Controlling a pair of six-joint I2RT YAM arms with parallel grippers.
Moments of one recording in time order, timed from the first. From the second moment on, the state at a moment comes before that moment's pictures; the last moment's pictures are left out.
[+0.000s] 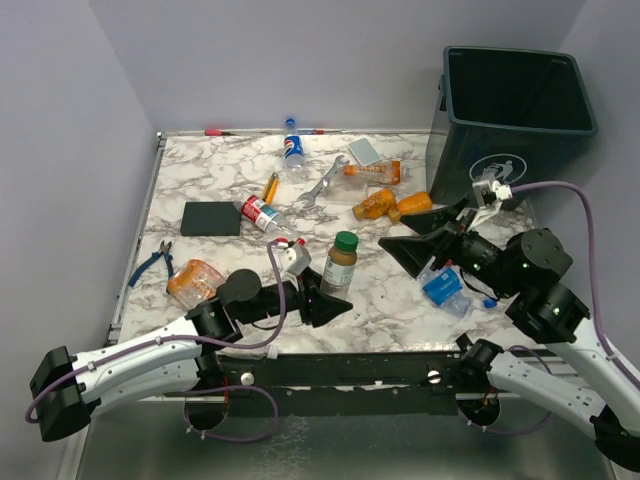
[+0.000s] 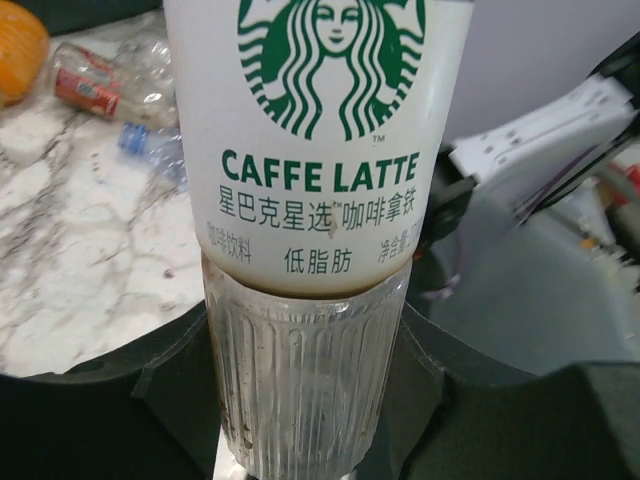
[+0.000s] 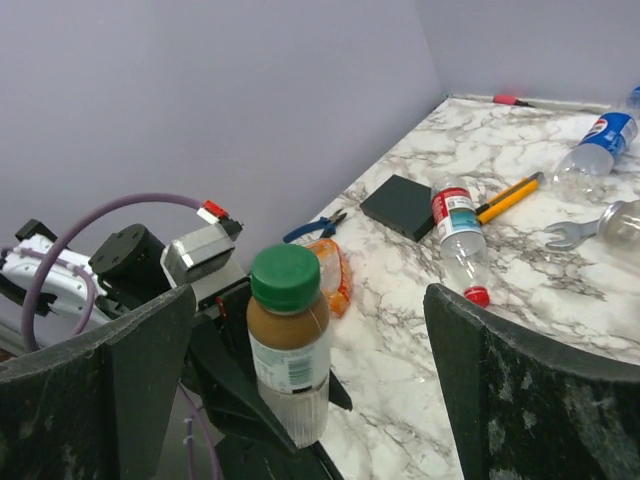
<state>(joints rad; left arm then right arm) -1.04 0.79 0.46 0.28 0.24 -0.38 0.78 0.67 0.99 -0.20 -0.14 0.45</state>
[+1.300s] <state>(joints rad) -1.04 0.75 0.48 0.35 0.25 -0.56 0.80 1.06 1.09 -0.04 -0.50 0.54</state>
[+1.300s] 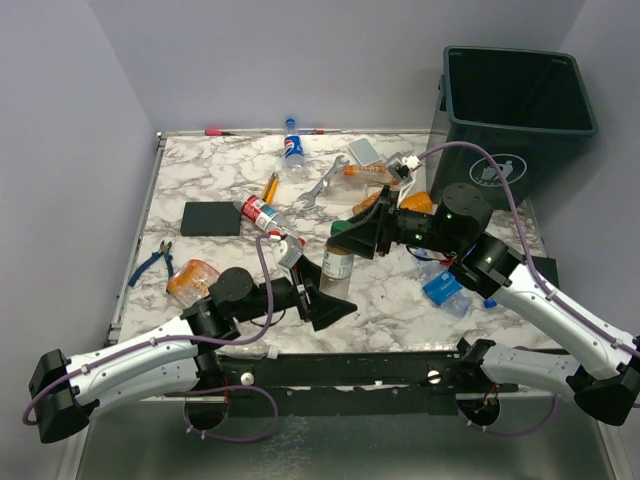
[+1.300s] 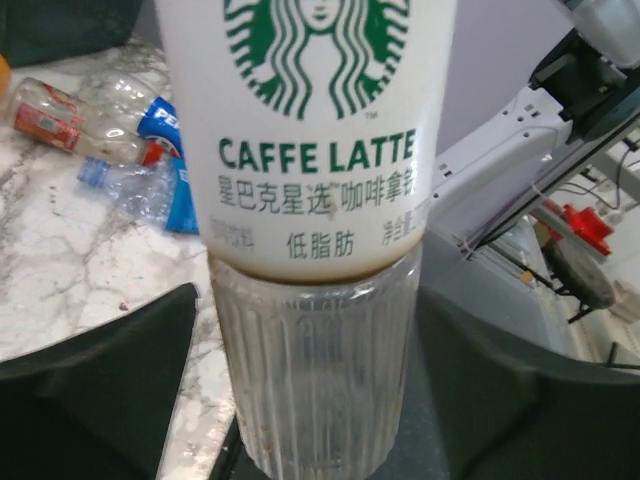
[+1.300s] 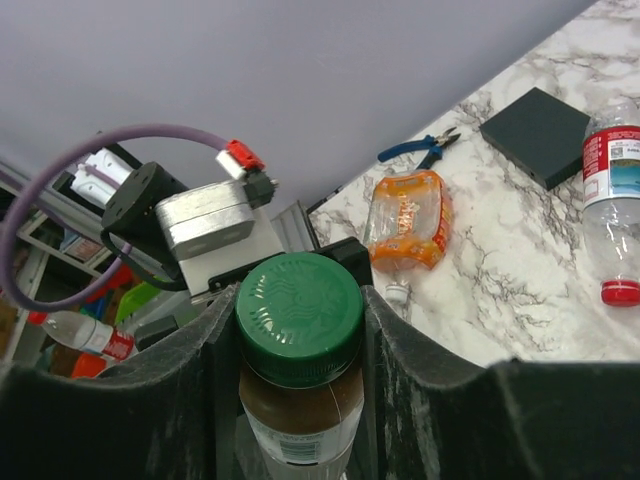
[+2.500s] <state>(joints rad) -1.04 0.25 0.49 -0.12 -0.57 -0.22 0.11 1.55 1.98 -0.14 0.73 0.17</state>
